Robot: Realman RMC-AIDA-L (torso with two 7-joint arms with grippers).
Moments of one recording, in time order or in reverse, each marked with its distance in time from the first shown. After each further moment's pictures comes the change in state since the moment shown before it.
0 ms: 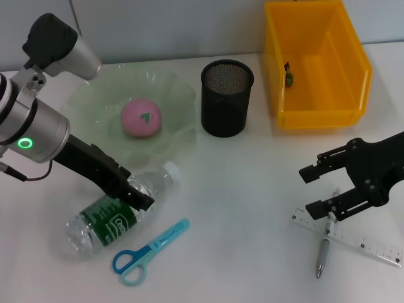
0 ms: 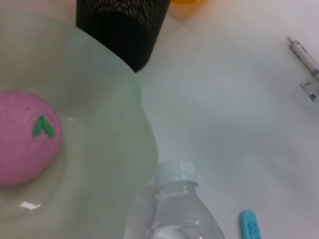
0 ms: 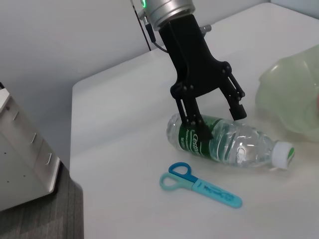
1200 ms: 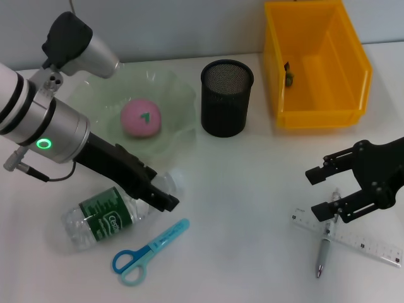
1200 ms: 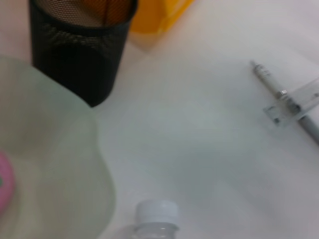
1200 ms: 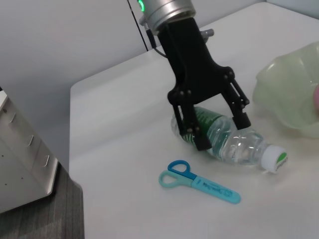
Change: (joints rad) left arm -0.005 0.000 0.051 -0.027 -0.118 -0.024 0.025; right arm -0.020 0.005 0.017 -0.031 -0.005 -0.019 0.011
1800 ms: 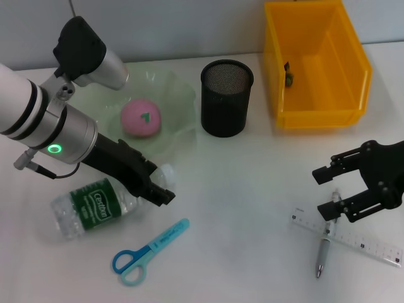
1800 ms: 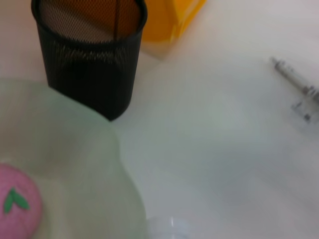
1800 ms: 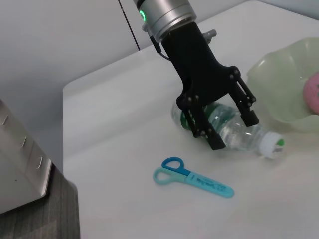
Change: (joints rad) left arm 0.020 0.002 0.094 -0.017 -0.017 -0.142 0.065; right arm -0.019 0.000 0.009 -0.030 -0.002 -0.006 0.019
